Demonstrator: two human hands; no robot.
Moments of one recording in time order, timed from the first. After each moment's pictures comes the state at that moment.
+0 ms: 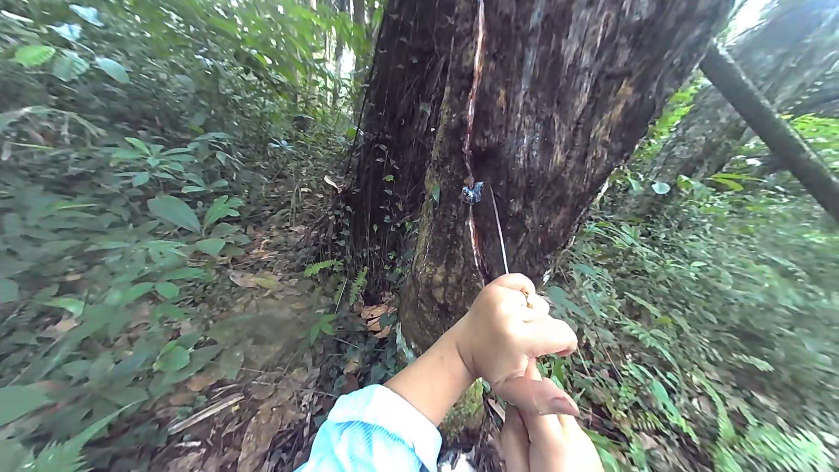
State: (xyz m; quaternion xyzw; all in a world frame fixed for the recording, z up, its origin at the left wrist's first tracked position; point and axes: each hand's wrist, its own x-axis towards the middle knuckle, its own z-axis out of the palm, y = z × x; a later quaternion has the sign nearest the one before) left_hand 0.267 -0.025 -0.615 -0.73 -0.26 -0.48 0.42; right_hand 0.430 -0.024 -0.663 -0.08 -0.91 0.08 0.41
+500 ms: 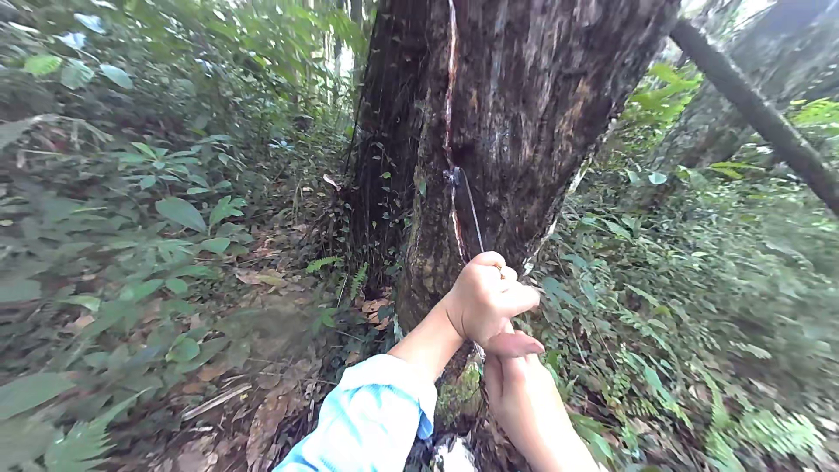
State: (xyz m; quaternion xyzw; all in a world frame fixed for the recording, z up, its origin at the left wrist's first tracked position) left_hand 0.260 -0.002 -0.615 -0.69 -0.31 -0.42 0.50; right_hand 0.401 0.023 -0.683 -0.06 -0.86 0.03 0.51
